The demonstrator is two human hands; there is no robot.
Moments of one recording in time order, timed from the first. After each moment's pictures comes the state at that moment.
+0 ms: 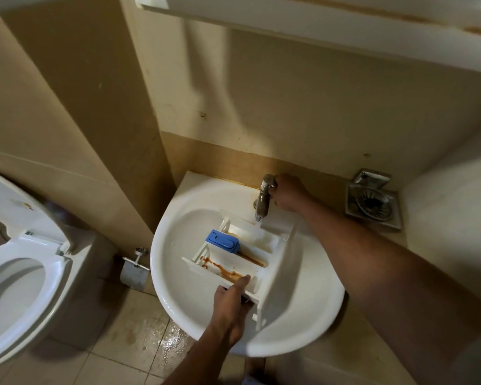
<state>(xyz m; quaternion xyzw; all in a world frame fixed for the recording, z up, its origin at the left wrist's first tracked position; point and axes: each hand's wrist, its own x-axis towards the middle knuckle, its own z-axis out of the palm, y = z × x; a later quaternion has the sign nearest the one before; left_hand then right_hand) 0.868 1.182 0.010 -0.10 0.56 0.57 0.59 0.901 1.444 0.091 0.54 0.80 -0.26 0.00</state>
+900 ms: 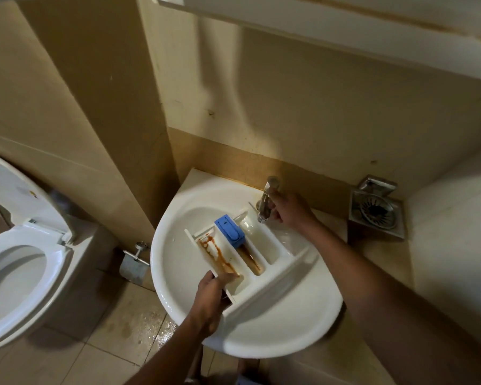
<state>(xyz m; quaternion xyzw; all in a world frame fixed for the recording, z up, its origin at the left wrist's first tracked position) 0.830 1.176 -0.001 -0.01 0.60 0.54 0.59 0.920 1.406 0.089 0.53 0.71 -0.46 -0.09</state>
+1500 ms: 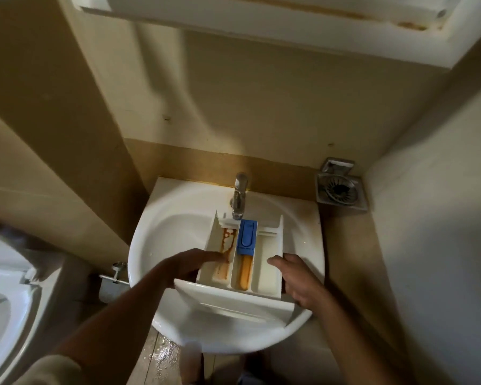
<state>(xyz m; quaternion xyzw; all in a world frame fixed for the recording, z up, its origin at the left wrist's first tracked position) 0.750 1.247 0.028 0.22 0.57 0.21 0.76 1.012 1.287 0.050 0.62 0.39 -0.66 -0.14</state>
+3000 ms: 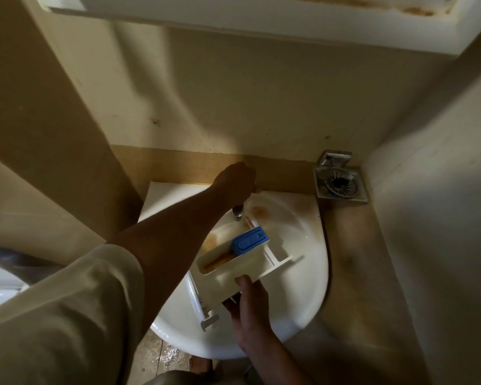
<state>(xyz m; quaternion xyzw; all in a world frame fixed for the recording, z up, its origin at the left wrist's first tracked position) 0.803 1.416 0.109 0.71 0.68 0.01 0.17 0.906 1.196 0.050 0.57 0.09 -0.71 -0.41</state>
